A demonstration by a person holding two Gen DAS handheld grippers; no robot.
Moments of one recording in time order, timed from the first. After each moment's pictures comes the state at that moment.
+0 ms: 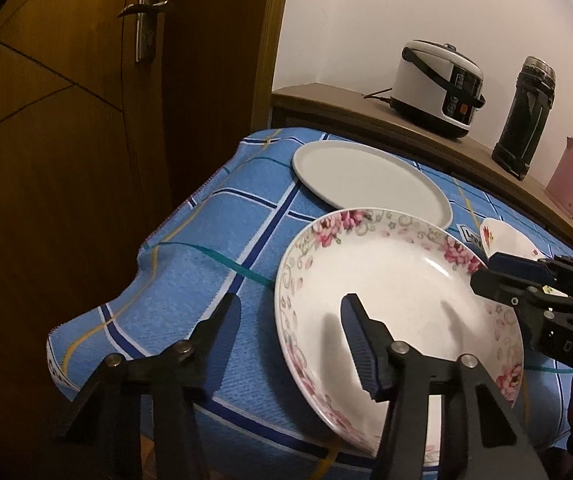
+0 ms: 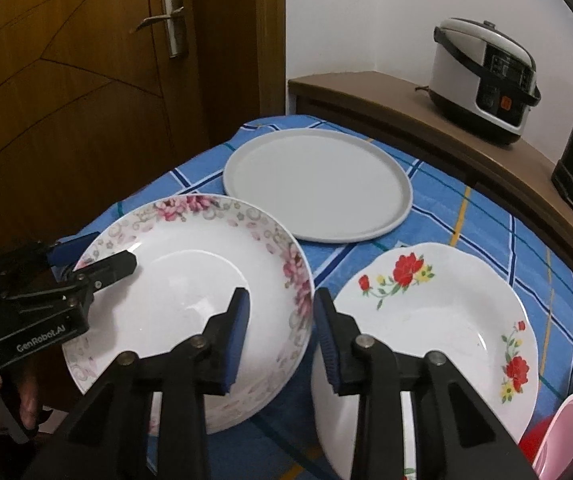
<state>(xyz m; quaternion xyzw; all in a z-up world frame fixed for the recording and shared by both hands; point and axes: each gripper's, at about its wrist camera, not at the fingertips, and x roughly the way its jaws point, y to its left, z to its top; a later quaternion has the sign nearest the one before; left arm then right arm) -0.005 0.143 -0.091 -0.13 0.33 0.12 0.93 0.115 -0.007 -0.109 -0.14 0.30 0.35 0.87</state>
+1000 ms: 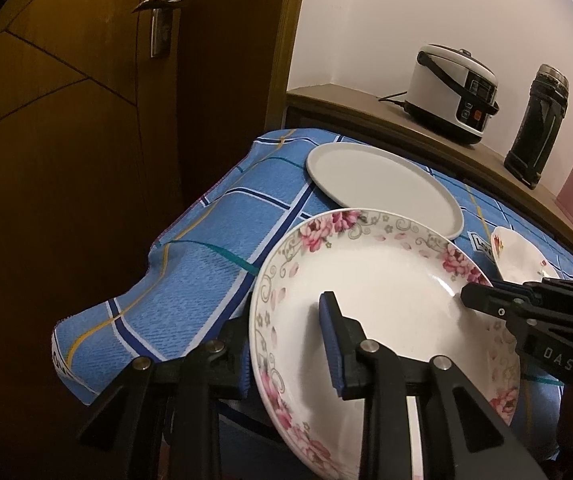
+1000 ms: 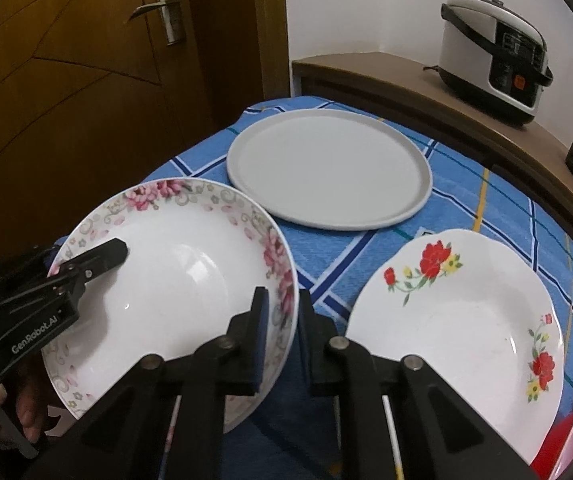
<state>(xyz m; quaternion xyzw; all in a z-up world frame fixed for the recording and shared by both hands) -0.006 0.145 -0.090 -0.14 0.33 0.15 0.92 0.123 0.006 -0.116 -0.13 0.33 0.36 0.86</state>
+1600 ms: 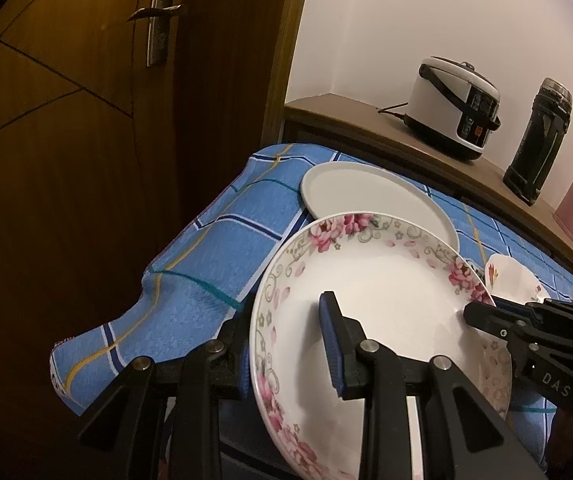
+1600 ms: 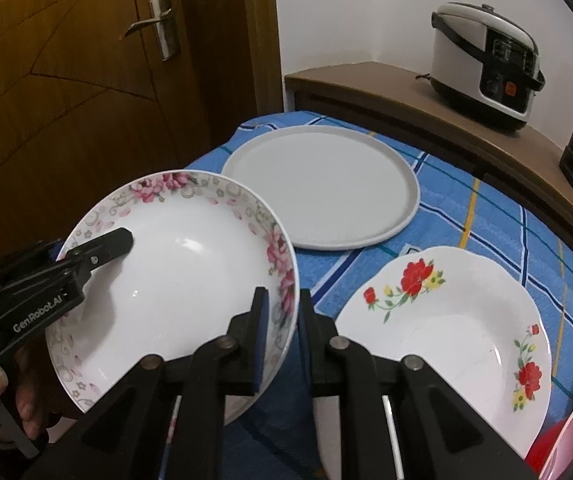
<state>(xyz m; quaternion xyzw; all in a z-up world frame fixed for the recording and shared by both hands) 0.010 0.149 -0.073 -0.14 0.32 0.15 0.92 0.125 -0.005 -0.105 -0.11 0.31 0.36 0.87</state>
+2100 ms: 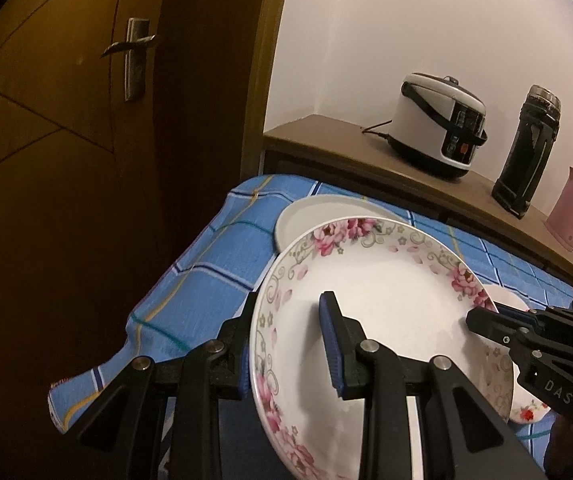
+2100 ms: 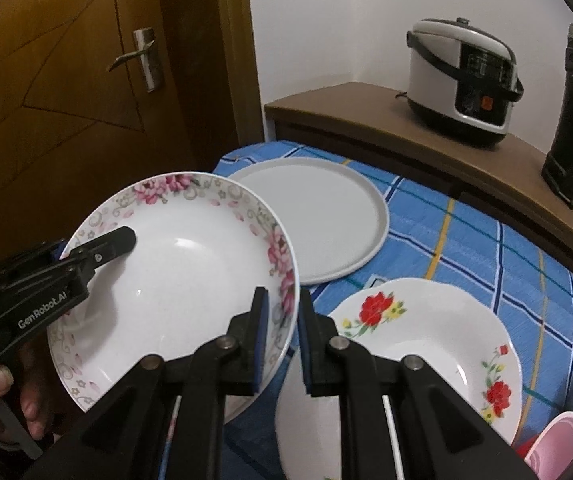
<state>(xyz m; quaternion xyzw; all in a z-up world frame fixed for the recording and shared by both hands) 0.035 0.142 -0.046 -0.12 0.29 0.13 0.94 0.137 -0.020 -0.079 -0.08 0.28 0.34 0.89</state>
